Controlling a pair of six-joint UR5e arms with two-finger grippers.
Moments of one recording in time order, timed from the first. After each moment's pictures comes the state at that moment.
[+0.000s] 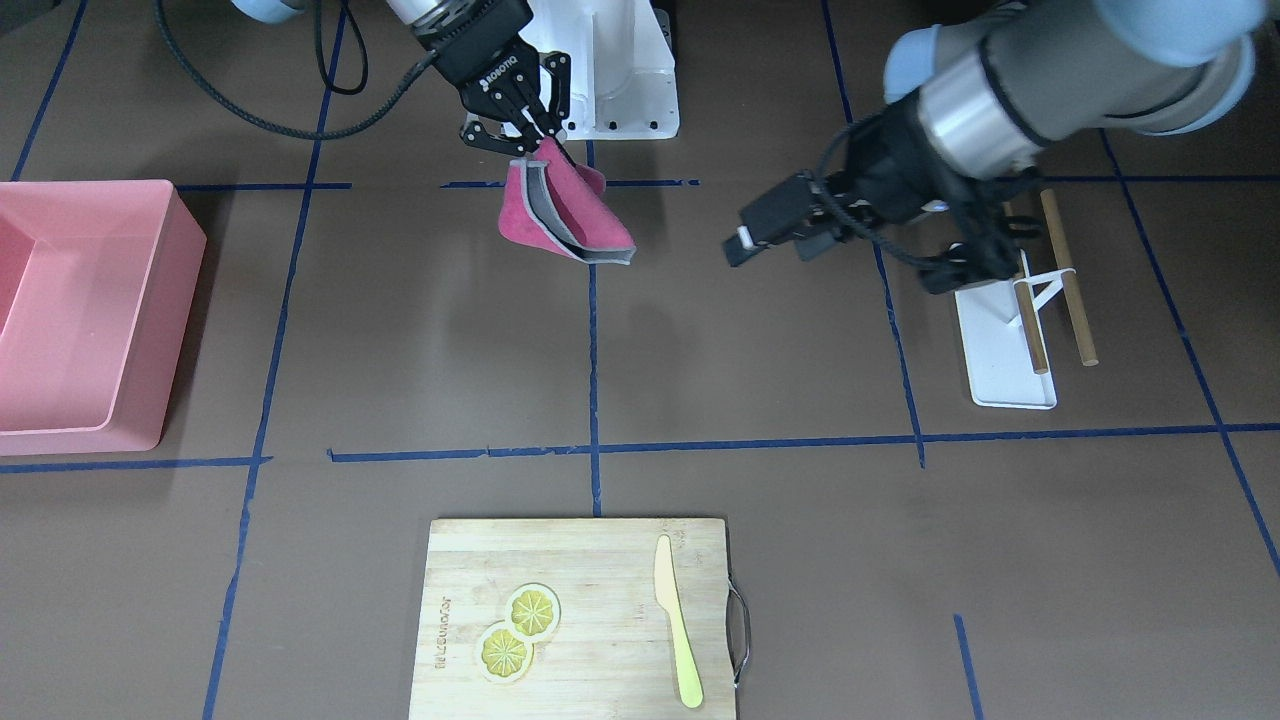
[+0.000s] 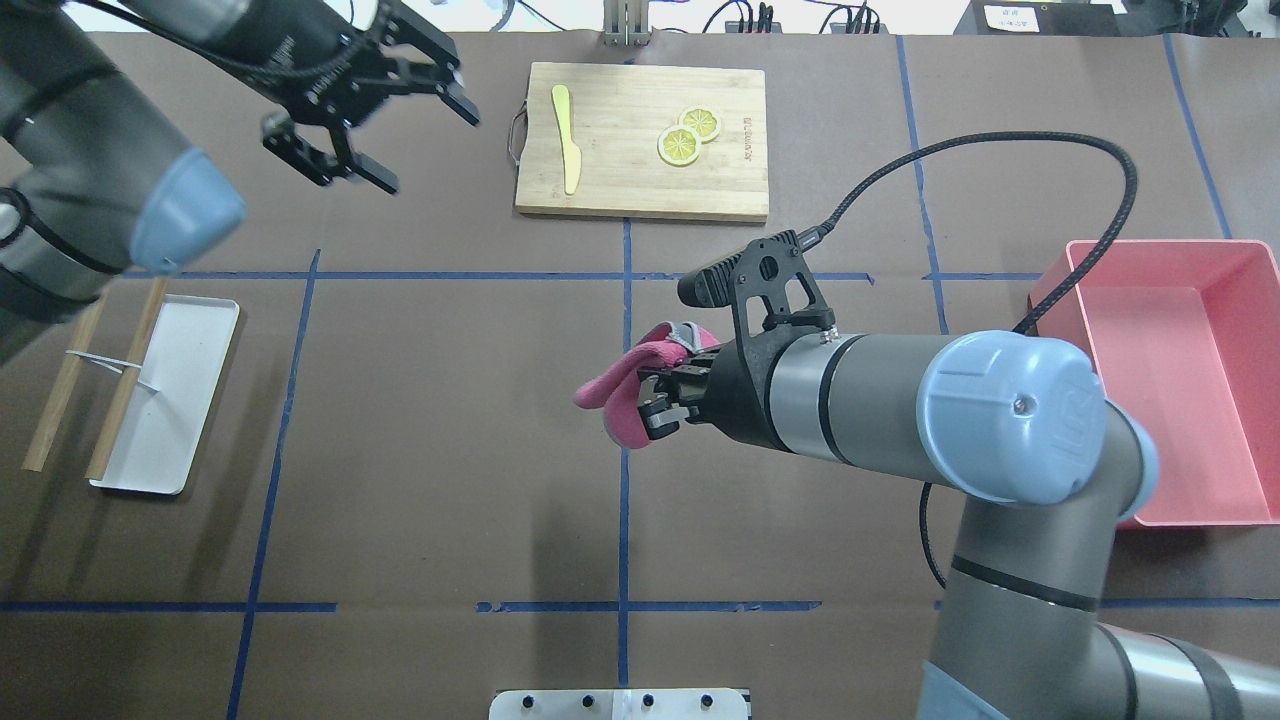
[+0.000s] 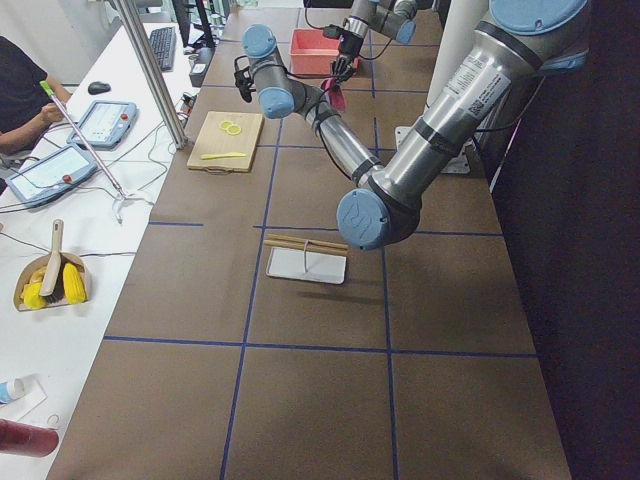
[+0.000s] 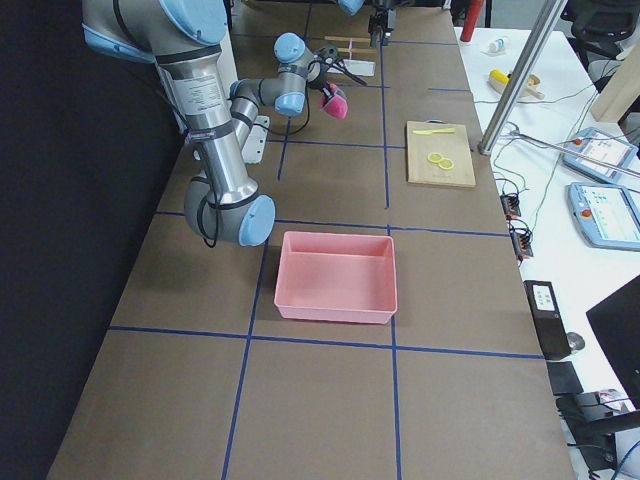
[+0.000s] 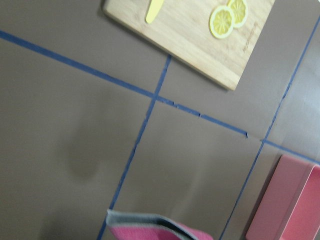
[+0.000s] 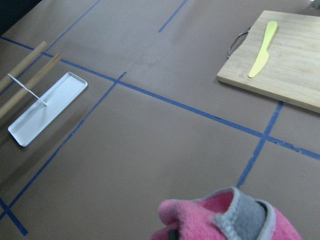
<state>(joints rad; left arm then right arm) -1.05 -2.21 -1.71 -1.98 -2.55 -1.56 0.41 -1.13 2.12 -1.23 1.63 0.87</state>
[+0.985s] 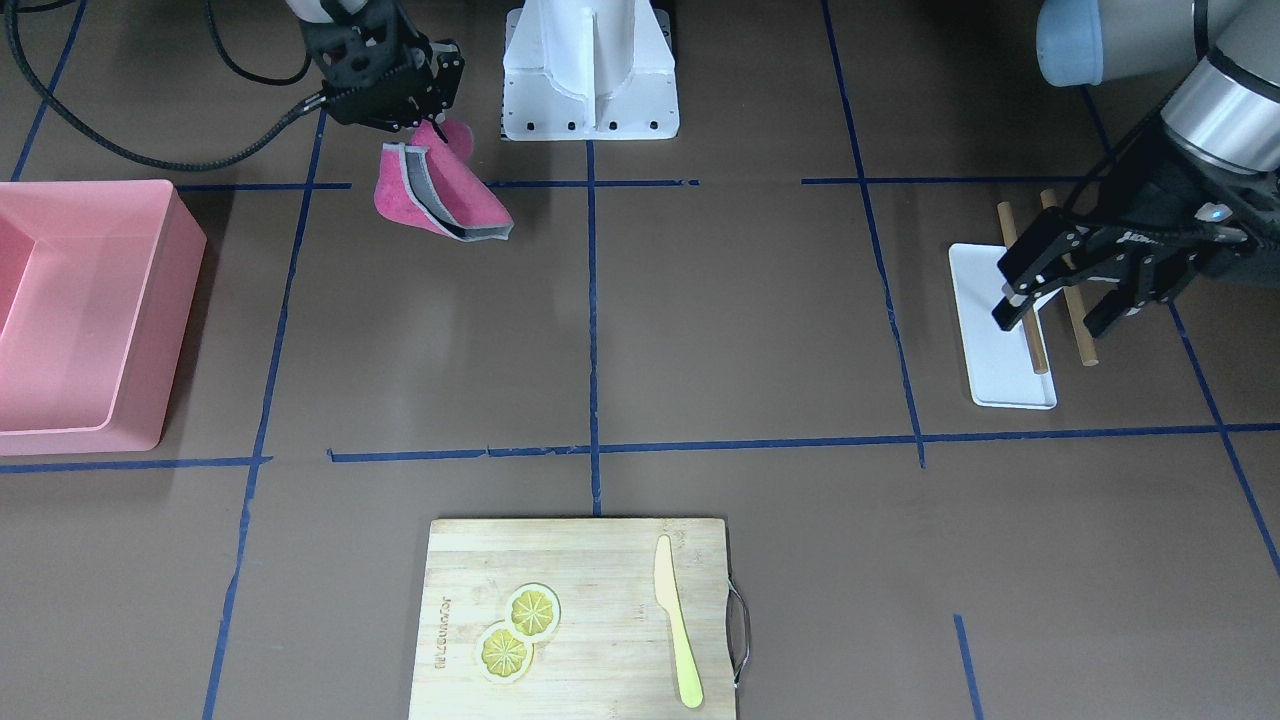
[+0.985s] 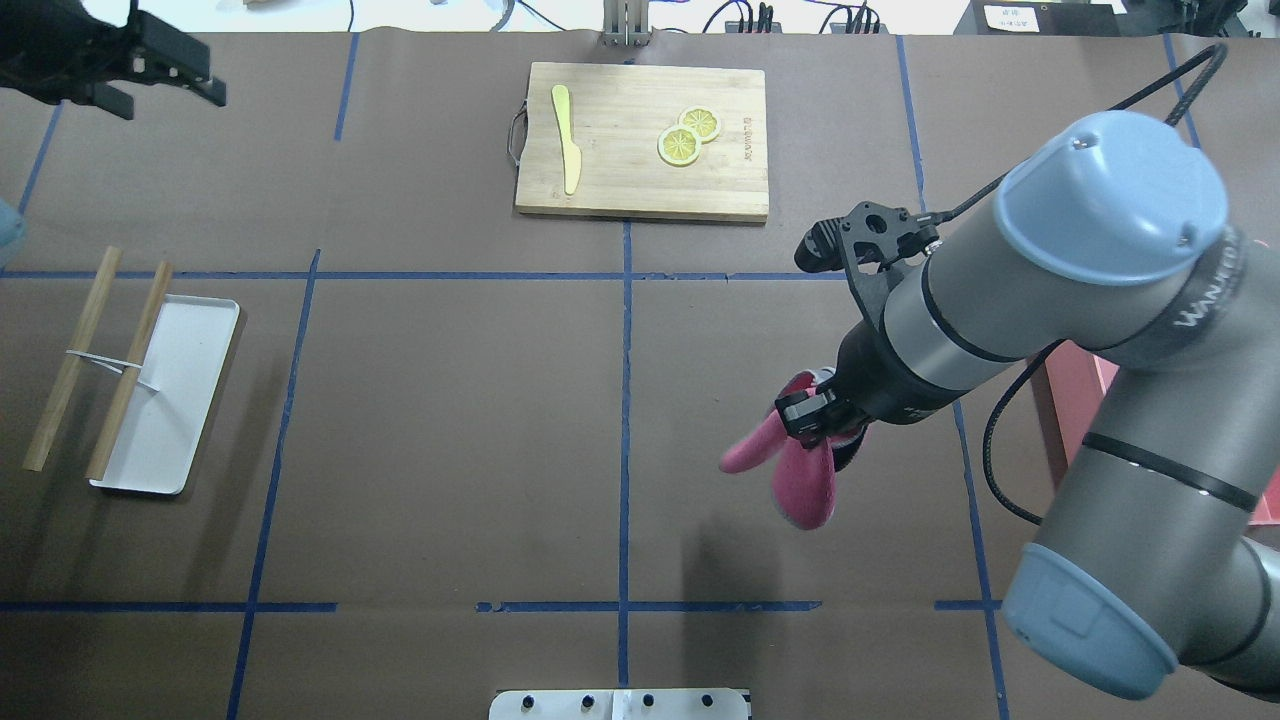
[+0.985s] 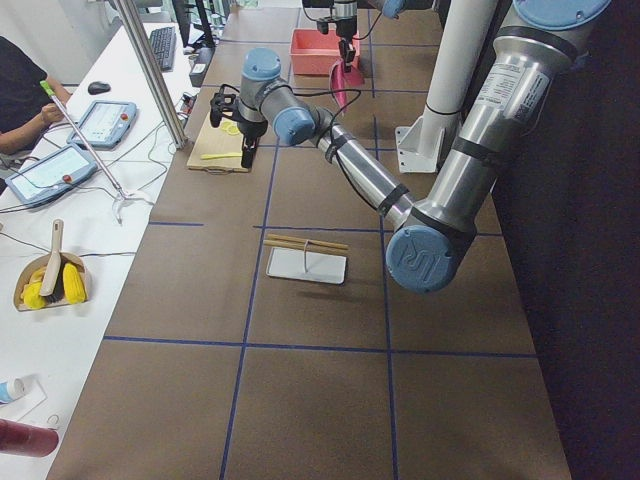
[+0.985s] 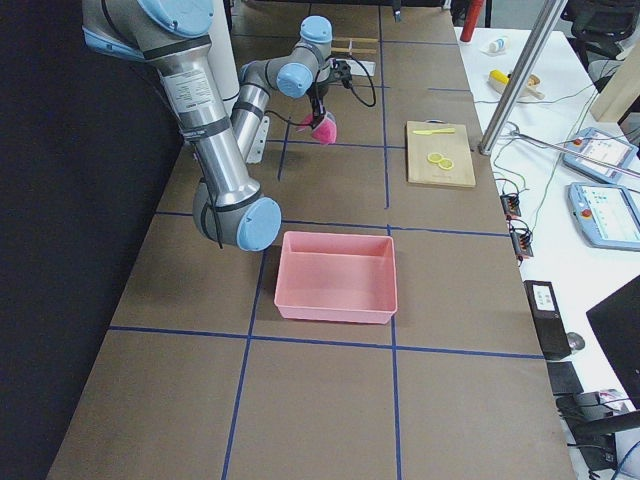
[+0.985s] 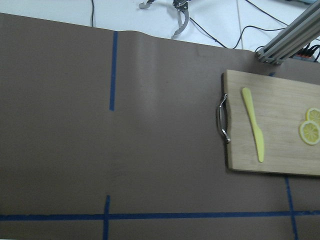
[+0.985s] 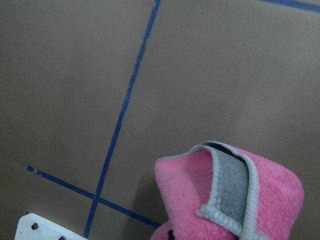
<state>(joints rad) -1.16 -1.93 -1.90 -1.70 -2.22 -0.85 0.61 -1.13 2.19 -1.81 2.15 0.87</state>
